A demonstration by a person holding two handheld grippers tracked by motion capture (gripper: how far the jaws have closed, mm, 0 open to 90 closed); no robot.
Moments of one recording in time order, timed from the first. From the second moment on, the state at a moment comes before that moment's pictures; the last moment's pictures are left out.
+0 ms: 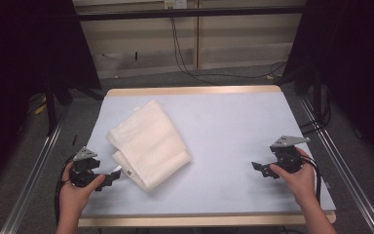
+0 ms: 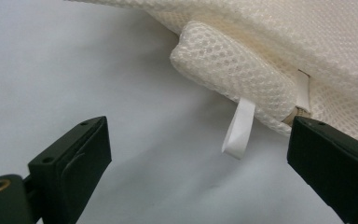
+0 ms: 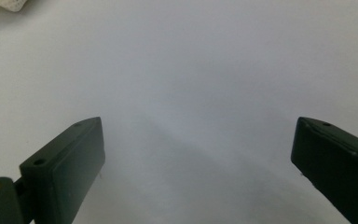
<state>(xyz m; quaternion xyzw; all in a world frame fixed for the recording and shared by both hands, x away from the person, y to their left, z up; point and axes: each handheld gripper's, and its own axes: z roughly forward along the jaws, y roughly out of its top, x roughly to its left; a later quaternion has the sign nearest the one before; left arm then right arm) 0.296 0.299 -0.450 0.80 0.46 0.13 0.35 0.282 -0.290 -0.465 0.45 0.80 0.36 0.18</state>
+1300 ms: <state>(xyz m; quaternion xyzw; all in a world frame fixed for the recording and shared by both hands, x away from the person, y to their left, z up) 0.307 0.271 -0.454 0.80 0.47 0.07 0.37 0.284 -0.273 -0.467 0.42 0.82 0.34 0.18</state>
